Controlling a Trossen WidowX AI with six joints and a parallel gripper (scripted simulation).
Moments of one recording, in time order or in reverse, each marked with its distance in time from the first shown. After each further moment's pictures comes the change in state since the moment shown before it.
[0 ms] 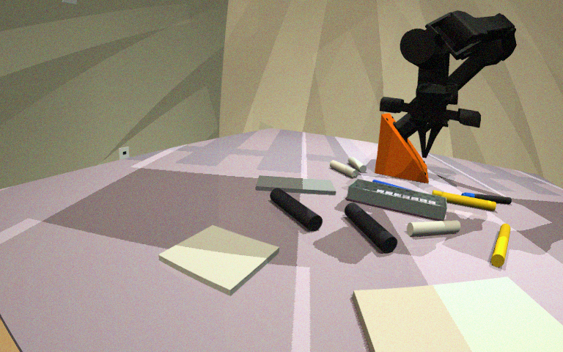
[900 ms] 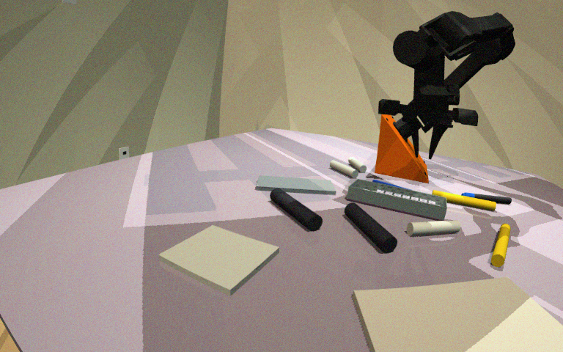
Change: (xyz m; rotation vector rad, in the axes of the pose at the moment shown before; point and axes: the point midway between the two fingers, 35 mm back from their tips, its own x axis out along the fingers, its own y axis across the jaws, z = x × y) arm 0.002 -0.004 -0.003 -0.147 0.003 0.037
